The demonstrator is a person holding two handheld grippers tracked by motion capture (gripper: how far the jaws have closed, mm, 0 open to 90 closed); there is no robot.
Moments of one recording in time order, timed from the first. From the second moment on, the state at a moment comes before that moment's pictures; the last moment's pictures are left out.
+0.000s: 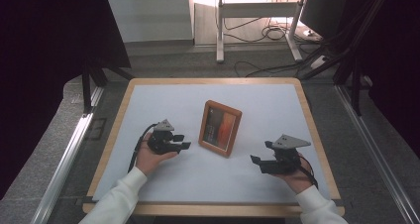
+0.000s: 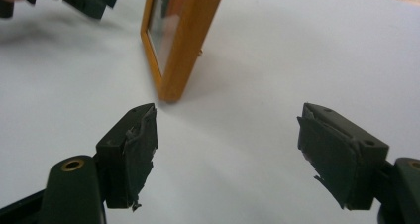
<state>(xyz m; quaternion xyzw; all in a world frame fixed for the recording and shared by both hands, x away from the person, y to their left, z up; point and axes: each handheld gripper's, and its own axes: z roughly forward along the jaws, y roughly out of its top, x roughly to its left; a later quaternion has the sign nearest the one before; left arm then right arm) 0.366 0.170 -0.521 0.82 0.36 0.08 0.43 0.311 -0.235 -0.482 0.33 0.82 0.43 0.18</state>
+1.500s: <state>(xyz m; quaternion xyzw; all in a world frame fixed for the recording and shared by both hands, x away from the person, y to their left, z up) 0.385 0.130 -0.530 0.85 0.33 0.05 0.41 0.306 -0.237 -0.494 0.33 0.83 0.41 0.20</state>
